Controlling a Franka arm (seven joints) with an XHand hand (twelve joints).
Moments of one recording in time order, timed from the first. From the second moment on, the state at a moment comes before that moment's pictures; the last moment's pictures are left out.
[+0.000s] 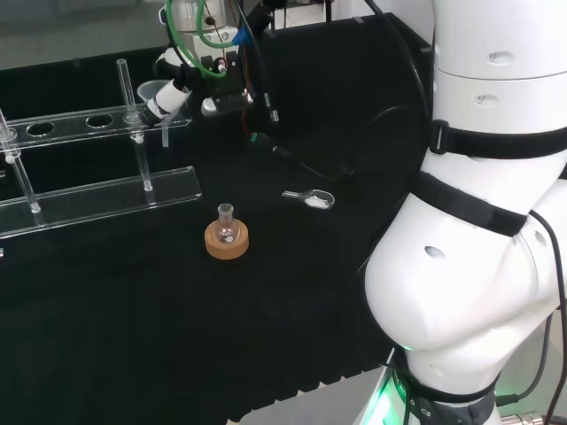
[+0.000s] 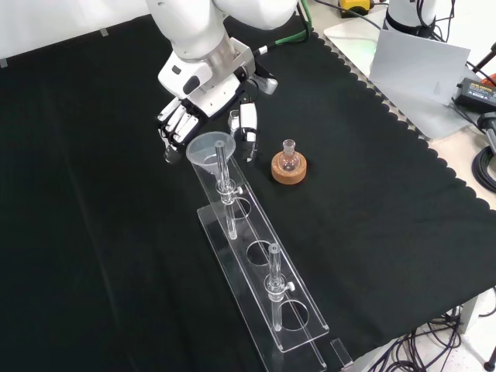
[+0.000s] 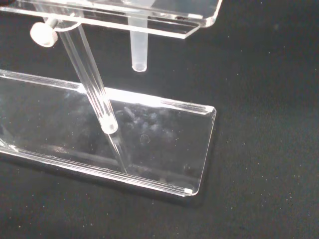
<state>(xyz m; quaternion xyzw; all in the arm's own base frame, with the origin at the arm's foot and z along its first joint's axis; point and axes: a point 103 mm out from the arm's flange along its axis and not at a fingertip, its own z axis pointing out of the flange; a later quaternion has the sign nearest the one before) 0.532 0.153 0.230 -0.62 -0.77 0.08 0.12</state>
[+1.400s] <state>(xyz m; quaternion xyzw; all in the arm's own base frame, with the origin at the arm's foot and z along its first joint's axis) 0.533 0.153 0.237 -0.63 -0.77 0.04 0.10</state>
